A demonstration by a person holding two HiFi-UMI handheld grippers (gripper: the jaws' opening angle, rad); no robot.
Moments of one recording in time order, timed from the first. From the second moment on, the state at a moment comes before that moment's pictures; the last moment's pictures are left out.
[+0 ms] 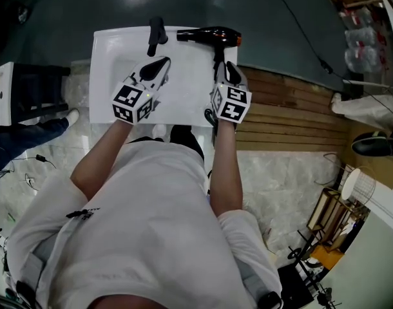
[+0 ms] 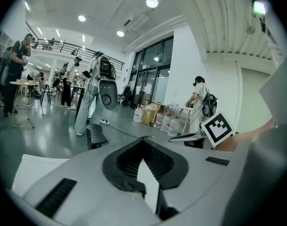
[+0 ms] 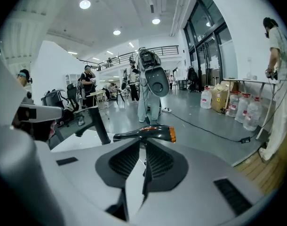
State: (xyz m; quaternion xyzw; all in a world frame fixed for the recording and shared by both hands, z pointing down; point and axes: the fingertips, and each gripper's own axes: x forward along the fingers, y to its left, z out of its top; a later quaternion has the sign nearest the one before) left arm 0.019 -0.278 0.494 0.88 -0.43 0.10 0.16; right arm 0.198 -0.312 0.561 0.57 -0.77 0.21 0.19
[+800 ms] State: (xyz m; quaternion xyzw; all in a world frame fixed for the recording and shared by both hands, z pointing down) left arm -0.026 -0.224 0.452 0.90 -0.42 0.06 0.13; right arm 0.160 -0.242 0.491 0.58 -0.79 0.16 0.13
